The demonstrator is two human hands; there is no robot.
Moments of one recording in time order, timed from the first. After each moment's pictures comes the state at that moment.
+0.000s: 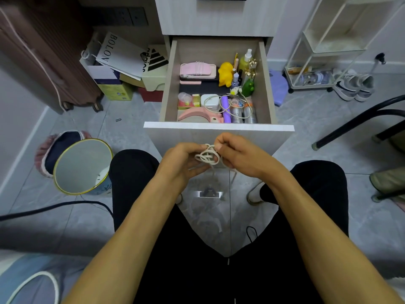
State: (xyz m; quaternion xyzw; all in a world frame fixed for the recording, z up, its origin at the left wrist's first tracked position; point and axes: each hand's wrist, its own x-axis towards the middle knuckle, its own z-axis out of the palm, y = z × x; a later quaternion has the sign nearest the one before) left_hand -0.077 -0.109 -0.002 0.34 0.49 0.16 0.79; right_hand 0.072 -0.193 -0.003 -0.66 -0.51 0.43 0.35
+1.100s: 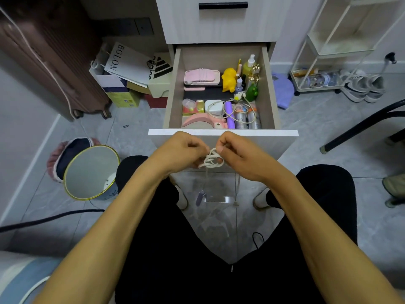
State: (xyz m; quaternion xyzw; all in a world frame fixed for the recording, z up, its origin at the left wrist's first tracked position) left_hand -0.076 -0.079 0.030 0.74 0.40 0.03 0.53; right_hand 0.078 -0.188 -0.003 -0.65 -0.57 0.35 0.36
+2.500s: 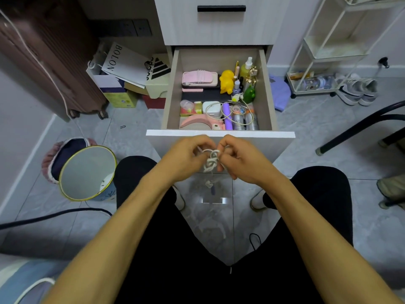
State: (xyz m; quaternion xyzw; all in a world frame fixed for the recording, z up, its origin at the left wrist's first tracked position) left_hand -0.073 -0.074 -0.004 0.85 0.29 0.09 0.43; right_hand 0.074 -0.192 -0.002 -0.67 -0.51 0.38 0.38
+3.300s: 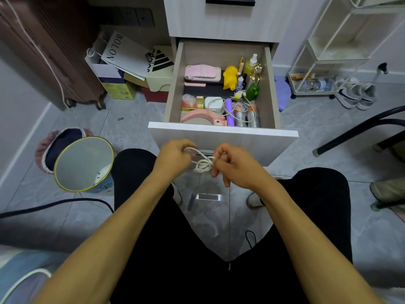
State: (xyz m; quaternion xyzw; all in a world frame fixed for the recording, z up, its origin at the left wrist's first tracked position) left_hand -0.090 -0.069 -0.045 0.78 0.46 0.11 0.42; right_hand 0.056 -0.192 -0.019 -0.70 -0.47 0.43 0.33
